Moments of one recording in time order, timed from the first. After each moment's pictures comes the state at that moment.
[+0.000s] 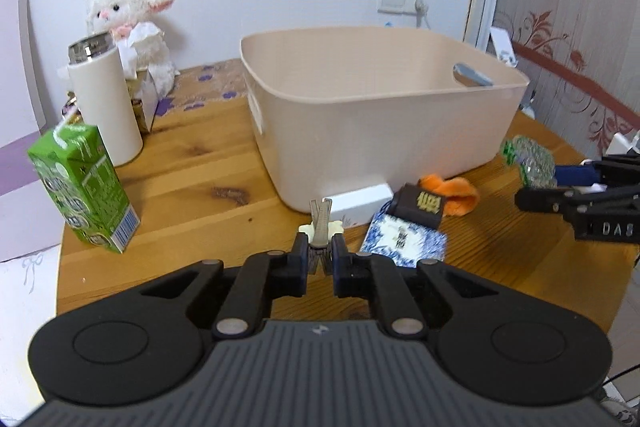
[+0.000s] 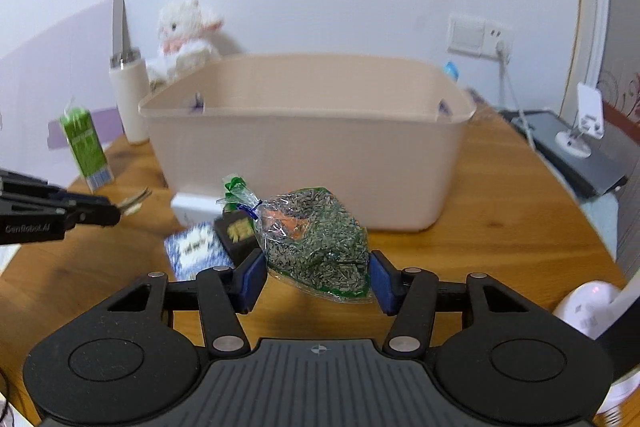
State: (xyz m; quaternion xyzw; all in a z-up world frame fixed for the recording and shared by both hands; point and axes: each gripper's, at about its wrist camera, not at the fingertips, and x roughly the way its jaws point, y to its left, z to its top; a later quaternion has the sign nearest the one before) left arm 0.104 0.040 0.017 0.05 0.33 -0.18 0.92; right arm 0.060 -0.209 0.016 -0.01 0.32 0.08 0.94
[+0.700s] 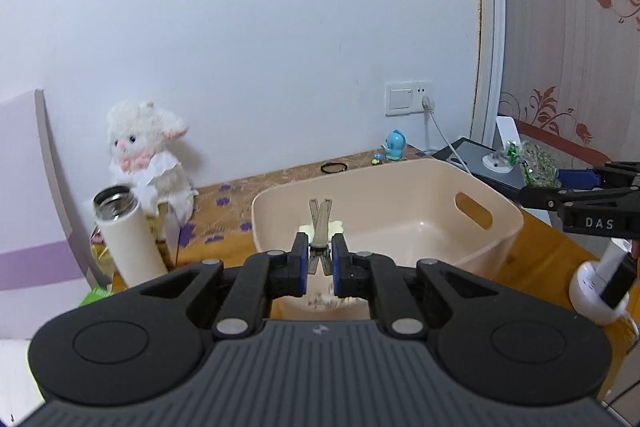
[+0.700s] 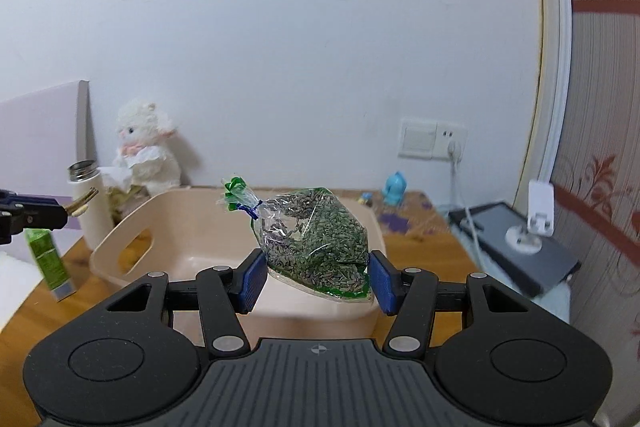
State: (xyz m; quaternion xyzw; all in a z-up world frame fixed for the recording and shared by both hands) left arm 0.130 0.009 0.119 0.06 0.22 -0.16 0.96; right arm 0.102 -0.235 0.101 -0.03 0.21 0.03 0.98
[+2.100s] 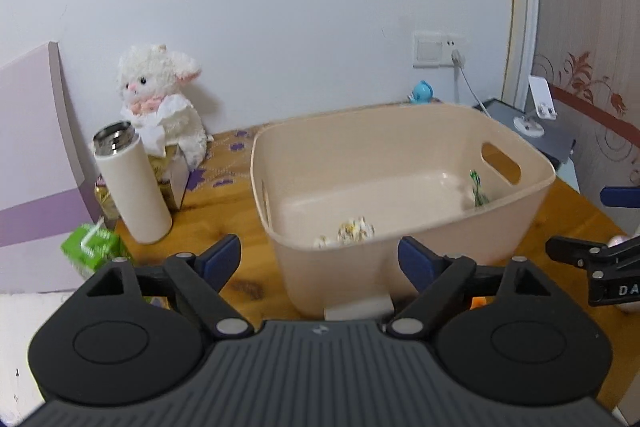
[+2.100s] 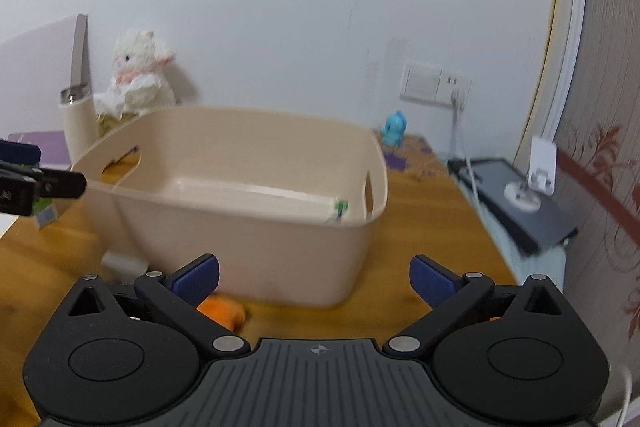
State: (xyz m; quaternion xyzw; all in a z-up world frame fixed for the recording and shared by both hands) left arm 0.125 -0.011 0.073 0.06 0.29 -0.10 0.95; right arm 0.094 -0.256 0.050 -0.05 0.29 0.03 0.95
